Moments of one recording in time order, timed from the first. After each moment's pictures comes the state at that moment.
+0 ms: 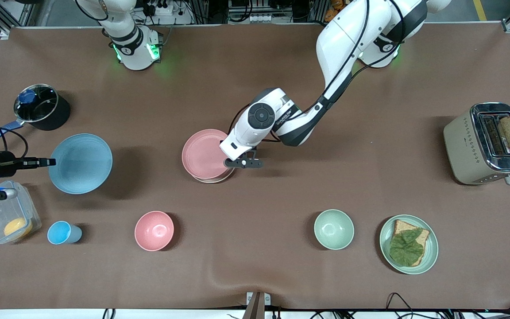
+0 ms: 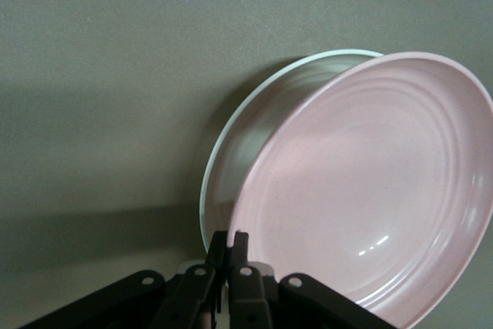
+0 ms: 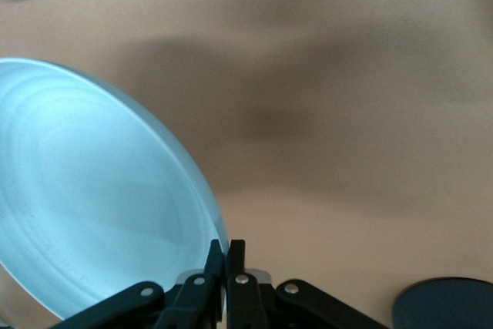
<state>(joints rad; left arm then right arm) -0.58 0.87 -0.36 -1.39 -0.02 2.39 -0.80 -0.32 0.53 0.01 -1.46 0.17 1.53 -0.32</state>
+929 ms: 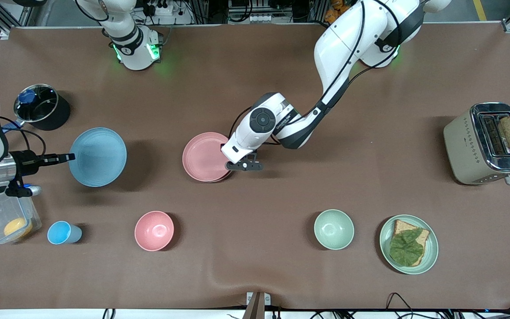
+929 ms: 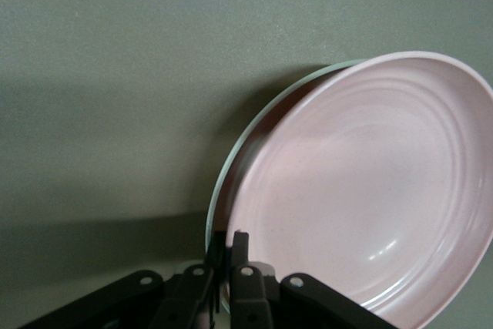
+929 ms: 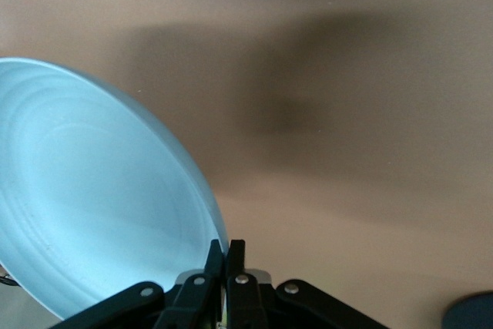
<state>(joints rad) -0.58 0.91 -0.36 -1.39 -0.02 2.44 -0.81 -0.31 0.55 0.02 -1.54 0.22 1.53 -0.33</state>
